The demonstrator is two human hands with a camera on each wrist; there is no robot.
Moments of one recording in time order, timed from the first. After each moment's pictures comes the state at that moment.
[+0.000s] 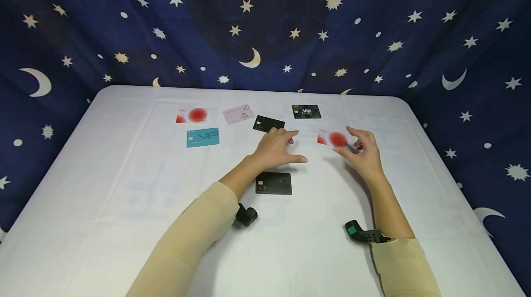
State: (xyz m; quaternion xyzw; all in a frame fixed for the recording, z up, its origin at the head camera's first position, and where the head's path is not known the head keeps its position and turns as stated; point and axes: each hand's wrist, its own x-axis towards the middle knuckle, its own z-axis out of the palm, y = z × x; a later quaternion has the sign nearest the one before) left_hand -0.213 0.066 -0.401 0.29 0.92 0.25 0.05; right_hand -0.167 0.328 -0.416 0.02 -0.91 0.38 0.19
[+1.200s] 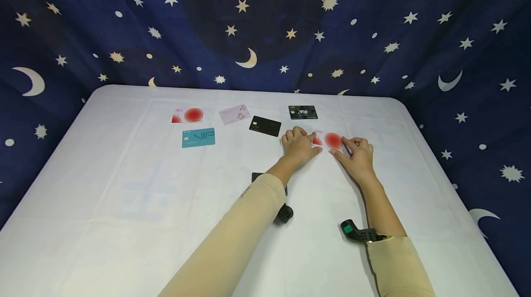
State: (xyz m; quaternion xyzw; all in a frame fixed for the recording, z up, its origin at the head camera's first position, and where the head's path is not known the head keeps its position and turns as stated) left_hand -0.221 0.161 -0.419 0.14 0.97 0.20 0.09; right_hand -0.175 0.342 -0.442 -0.03 -0.95 0.28 0.11
